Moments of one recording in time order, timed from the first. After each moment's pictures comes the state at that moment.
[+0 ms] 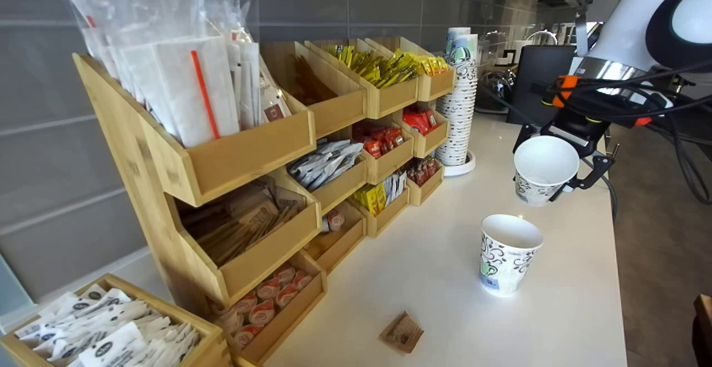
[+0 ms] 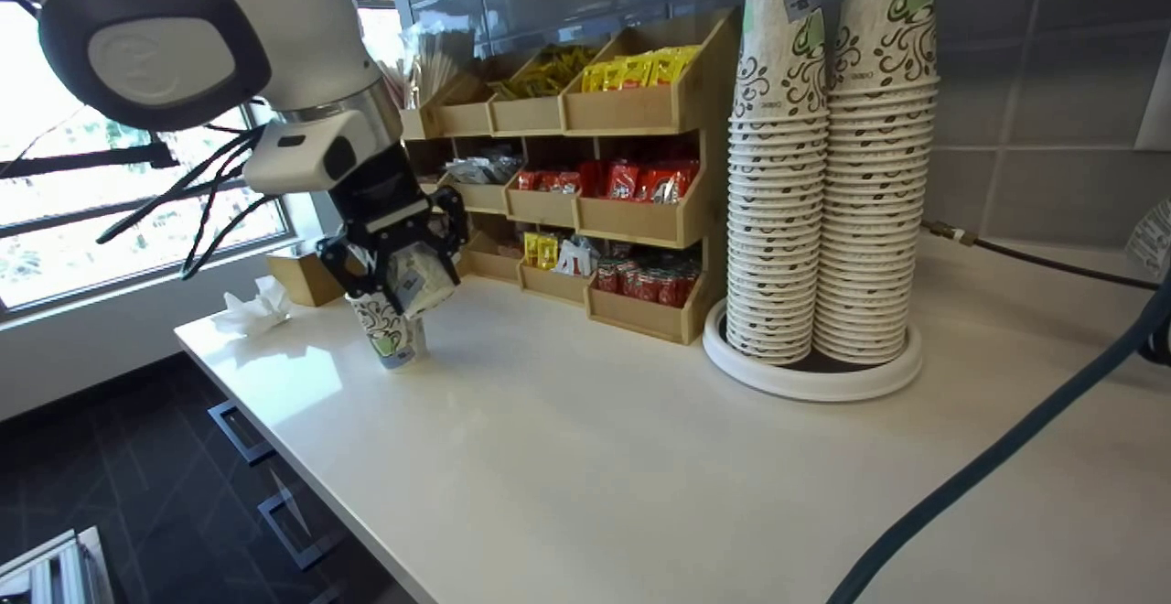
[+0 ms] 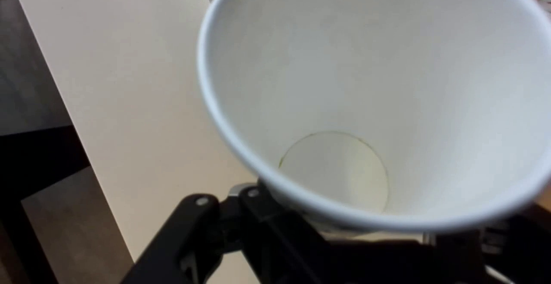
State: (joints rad) arm -0.06 -0.44 -0.16 -2.70 0.23 2.48 1.48
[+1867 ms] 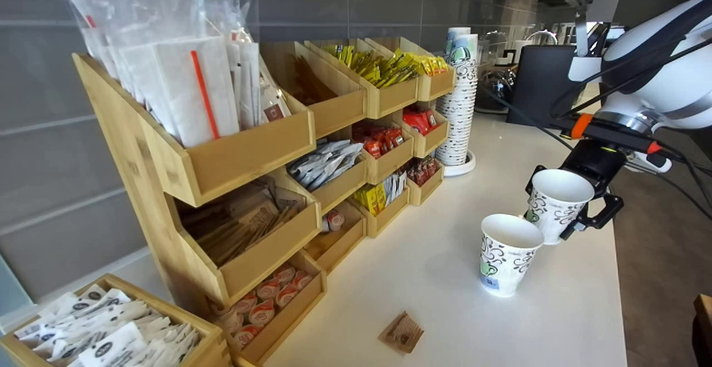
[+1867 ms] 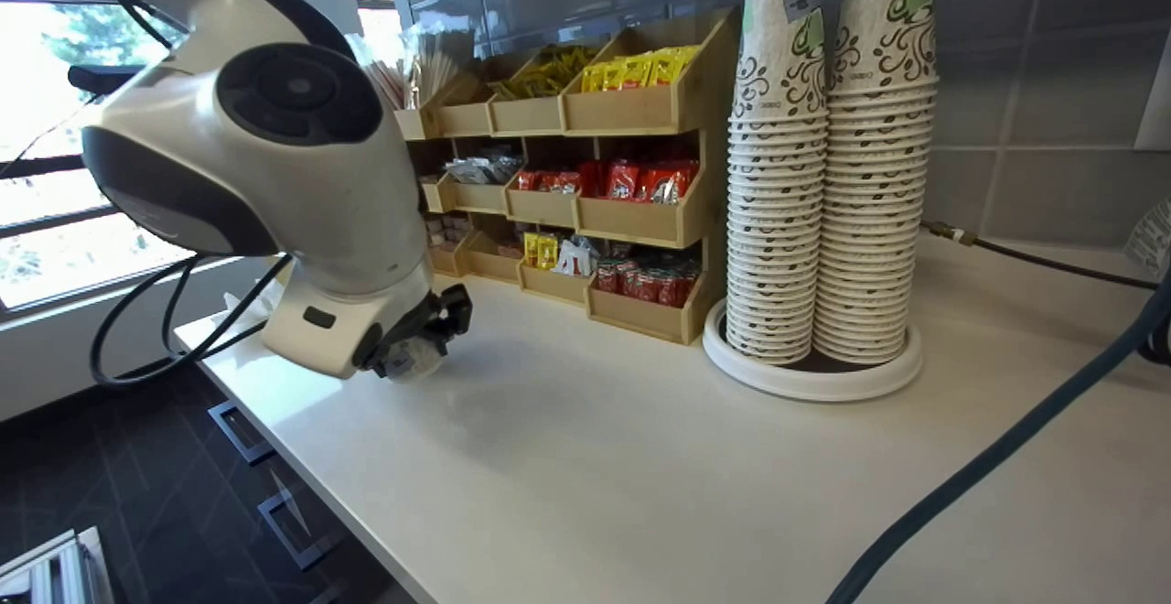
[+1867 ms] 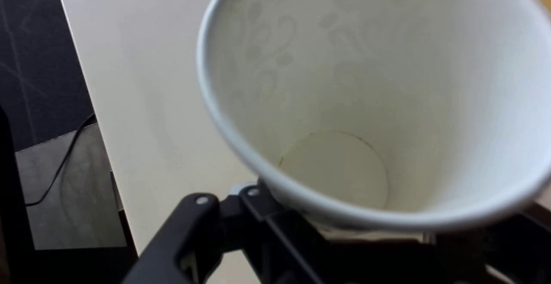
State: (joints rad) arm -0.14 -0.25 -0.29 -2.72 0.85 2.31 0.89
